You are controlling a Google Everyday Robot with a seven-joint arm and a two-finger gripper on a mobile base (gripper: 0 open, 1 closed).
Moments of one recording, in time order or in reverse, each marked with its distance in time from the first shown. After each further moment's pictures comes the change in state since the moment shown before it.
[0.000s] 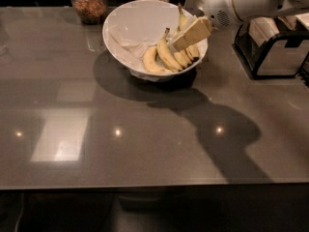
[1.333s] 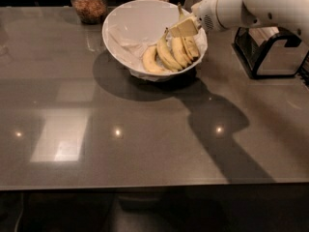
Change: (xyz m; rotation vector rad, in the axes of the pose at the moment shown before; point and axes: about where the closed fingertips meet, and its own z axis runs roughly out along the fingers) arm 0.024 -0.052 0.044 0.217 0.007 0.148
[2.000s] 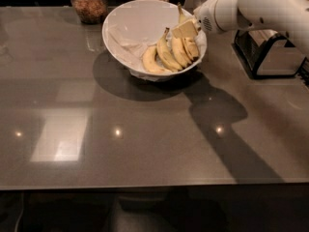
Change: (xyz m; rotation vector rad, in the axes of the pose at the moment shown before) arm 0.017 -0.021 0.021 0.035 0.021 0.043
